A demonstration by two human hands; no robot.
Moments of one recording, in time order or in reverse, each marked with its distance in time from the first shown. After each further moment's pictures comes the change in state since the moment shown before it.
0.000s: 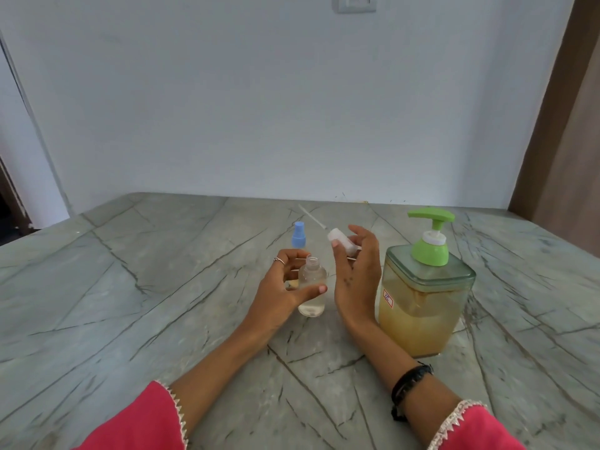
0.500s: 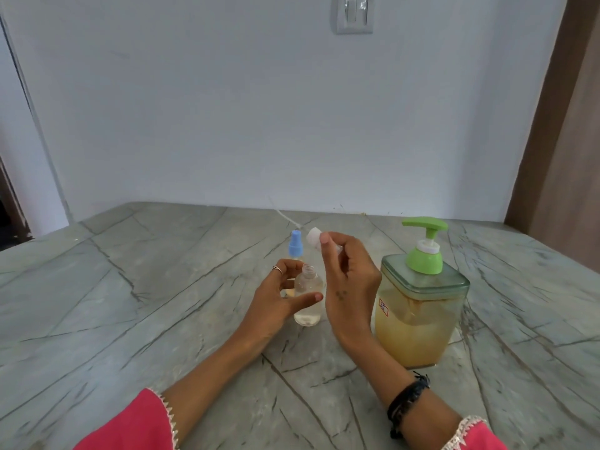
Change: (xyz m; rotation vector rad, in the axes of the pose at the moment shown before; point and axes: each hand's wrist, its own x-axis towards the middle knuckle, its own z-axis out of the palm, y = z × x) left_hand 0.001 -0.002 0.000 0.022 -0.021 -0.016; right_hand -0.011 -0.039 -0.009 0.120 0.005 -0.145
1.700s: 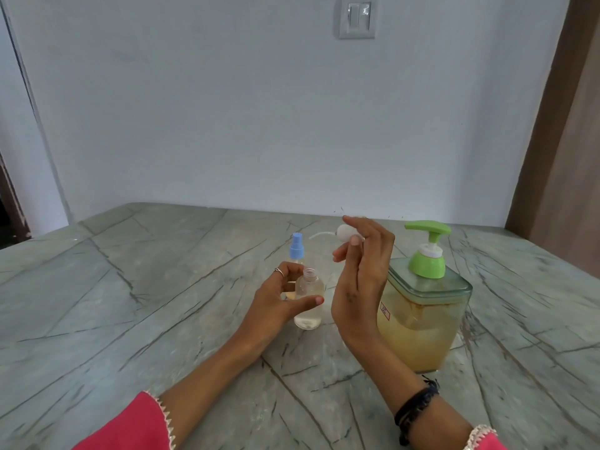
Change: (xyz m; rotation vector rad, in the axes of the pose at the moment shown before) left_hand 0.000 -0.002 -0.001 0.042 -0.011 0.024; right_hand 0.009 0.001 -0.004 0.079 0.047 -0.185
